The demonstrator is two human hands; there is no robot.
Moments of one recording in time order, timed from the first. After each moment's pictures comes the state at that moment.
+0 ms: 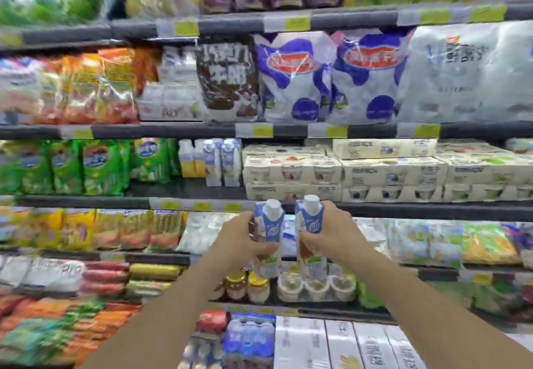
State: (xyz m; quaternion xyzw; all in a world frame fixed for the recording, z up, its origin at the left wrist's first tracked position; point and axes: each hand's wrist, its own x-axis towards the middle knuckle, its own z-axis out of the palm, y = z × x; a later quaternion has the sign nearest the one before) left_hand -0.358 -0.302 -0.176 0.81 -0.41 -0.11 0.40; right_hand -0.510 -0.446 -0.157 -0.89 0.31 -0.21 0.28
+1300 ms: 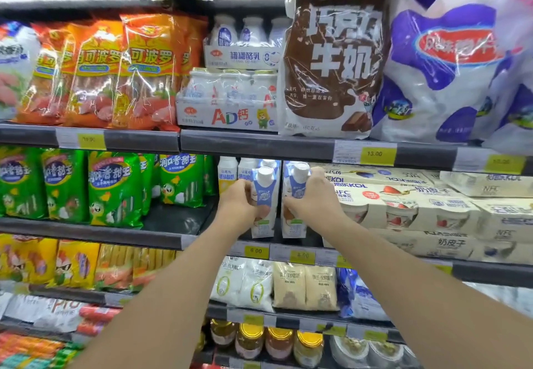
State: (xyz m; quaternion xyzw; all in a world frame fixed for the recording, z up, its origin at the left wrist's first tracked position) left_hand -0.068 -0.342 -0.151 0.82 -0.30 -0.07 0.48; right_hand -0.188 -0.451 -0.127 -0.86 0.30 -0.30 0.28
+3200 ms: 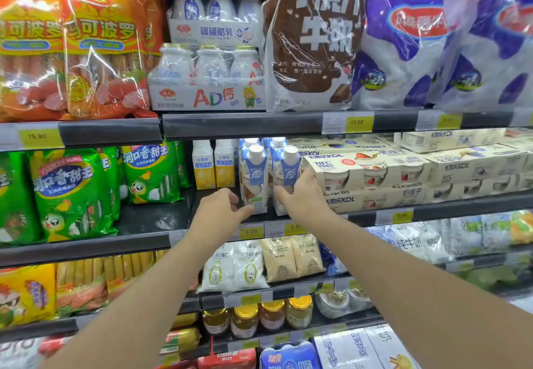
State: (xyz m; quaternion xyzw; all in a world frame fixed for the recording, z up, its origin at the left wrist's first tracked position) left_hand -0.052 -0.298 -0.177 0.84 -0.41 -0.06 0.34; right_hand -0.185 -0.410 -0.161 -0.77 0.43 -0.32 0.34
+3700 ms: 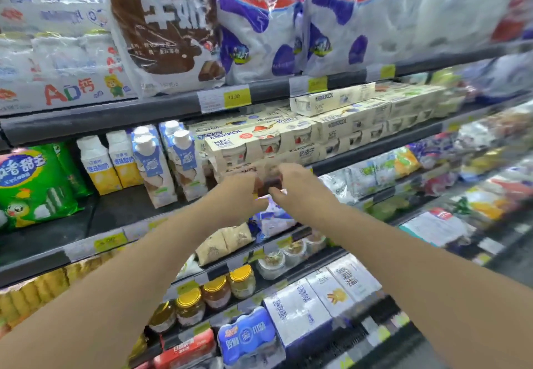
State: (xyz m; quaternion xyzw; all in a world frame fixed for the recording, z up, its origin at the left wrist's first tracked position) left_hand -0.223 -0.355 -0.141 0.71 -0.69 -0.09 0.11; right_hand -0.364 -0.413 -0.166 -0.85 0.45 -0.22 0.14
